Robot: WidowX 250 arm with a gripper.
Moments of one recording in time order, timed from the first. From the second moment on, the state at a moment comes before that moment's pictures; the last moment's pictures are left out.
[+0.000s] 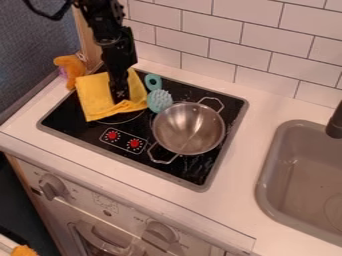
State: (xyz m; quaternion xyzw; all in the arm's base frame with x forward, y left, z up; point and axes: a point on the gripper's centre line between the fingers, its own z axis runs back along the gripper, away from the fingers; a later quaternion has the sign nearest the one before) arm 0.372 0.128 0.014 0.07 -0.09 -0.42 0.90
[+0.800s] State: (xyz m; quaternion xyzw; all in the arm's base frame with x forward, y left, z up) arm 0.385 0.130 0.015 0.07 -0.09 -0.43 0.90
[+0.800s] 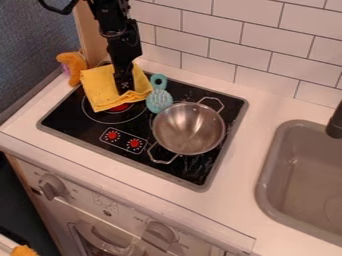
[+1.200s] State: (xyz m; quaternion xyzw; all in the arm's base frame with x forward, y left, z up) arm 0.377 0.134 0.033 0.06 -0.09 -0.43 0.90
